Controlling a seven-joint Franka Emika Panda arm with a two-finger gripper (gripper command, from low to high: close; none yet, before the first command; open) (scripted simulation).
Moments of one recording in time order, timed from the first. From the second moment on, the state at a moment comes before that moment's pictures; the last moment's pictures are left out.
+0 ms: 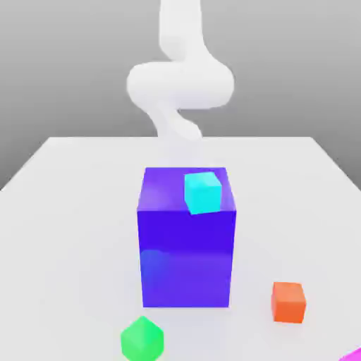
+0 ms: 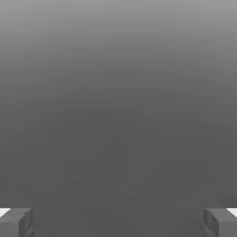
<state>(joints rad) 0.07 -0.72 -0.04 -2.28 0.03 2.31 0.69</state>
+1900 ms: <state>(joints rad) 0.57 0.50 -0.11 -2.03 0.07 2.54 -0.82</state>
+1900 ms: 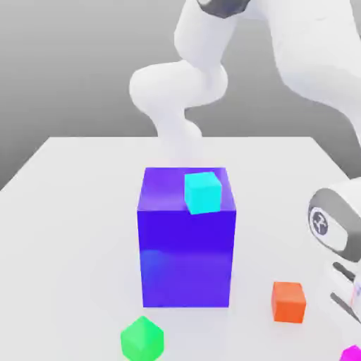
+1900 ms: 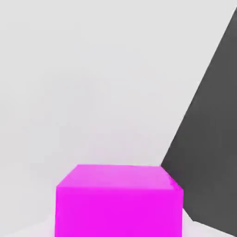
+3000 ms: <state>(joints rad) 0.21 0.11 -0.33 -2.44 0.05 2.57 -1.42</state>
